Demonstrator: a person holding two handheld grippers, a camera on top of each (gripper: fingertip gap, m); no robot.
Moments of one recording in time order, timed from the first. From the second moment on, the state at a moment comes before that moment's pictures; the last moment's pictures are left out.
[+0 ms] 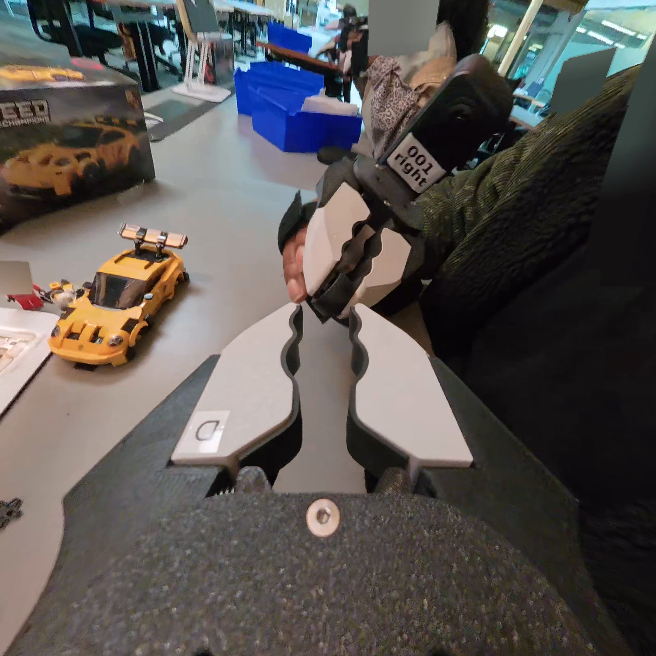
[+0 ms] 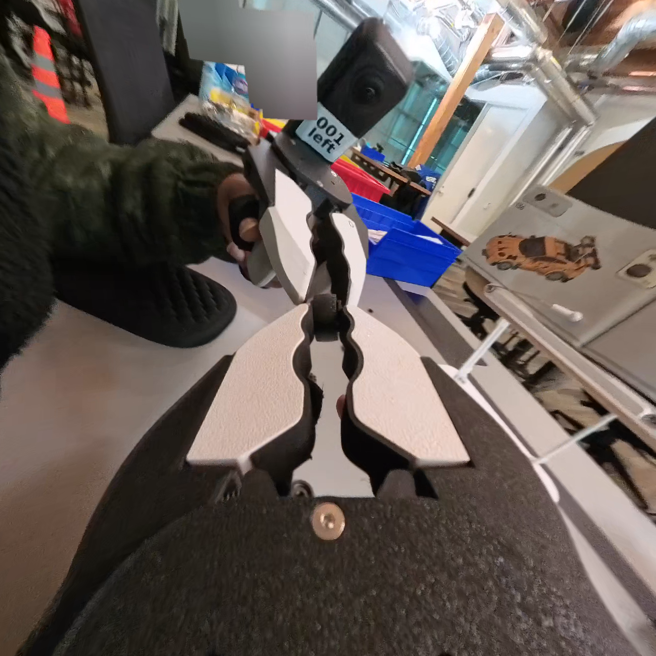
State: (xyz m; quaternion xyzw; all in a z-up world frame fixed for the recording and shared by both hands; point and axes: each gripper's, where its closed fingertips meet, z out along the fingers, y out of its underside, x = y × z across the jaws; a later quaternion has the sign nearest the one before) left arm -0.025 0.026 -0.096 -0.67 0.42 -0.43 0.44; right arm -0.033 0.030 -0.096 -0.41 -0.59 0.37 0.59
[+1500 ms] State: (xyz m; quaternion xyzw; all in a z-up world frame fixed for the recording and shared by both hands) left arm -0.041 0.047 -0.250 -0.78 0.47 -0.28 0.29; right arm 0.001 0.087 -0.211 -0.55 -0.71 0.22 0.38
